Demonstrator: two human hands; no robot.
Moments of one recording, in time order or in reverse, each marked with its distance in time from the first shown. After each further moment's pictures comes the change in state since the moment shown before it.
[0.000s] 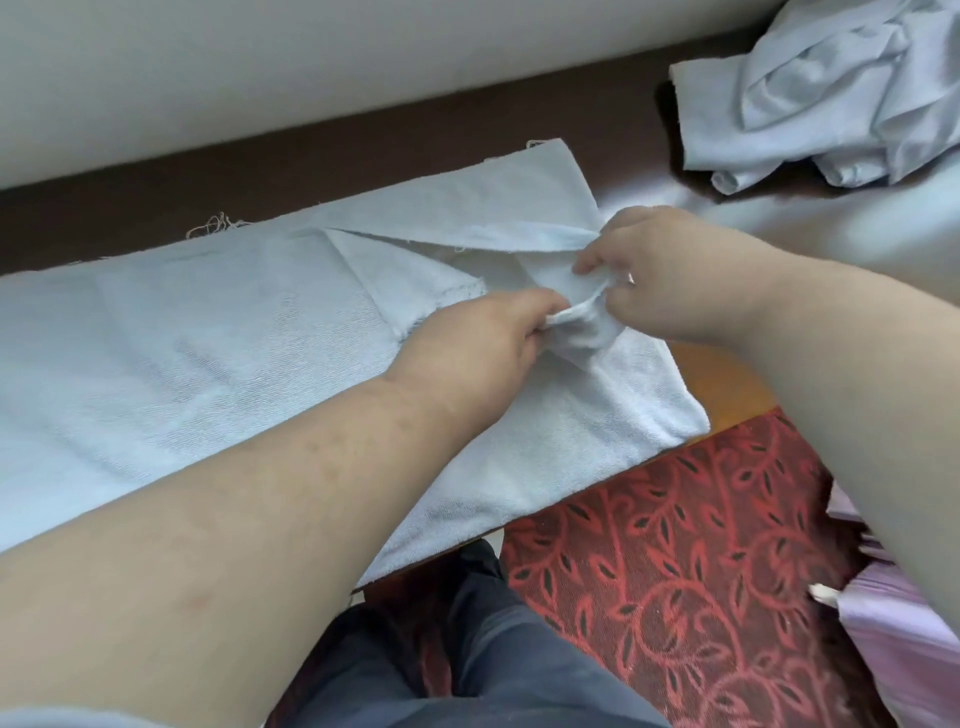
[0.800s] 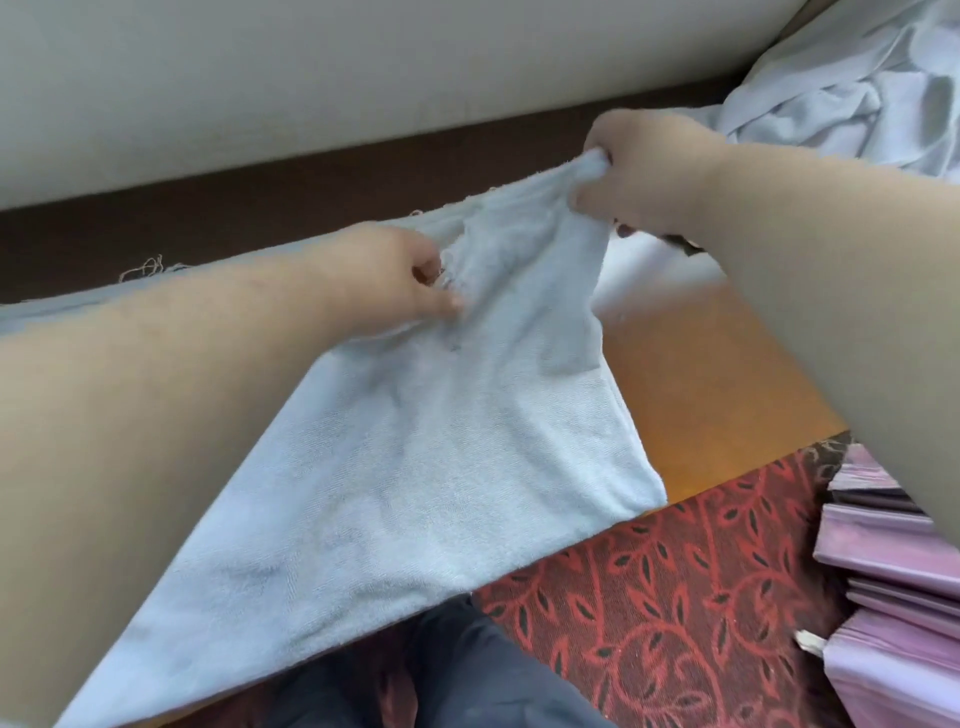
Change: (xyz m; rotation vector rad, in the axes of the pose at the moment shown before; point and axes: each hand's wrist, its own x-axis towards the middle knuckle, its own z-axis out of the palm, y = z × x) left_hand 0.095 -0.030 -0.060 0.251 -0.122 -0.258; right_hand 0.088 0.057 -0.062 0.194 0.162 0.193
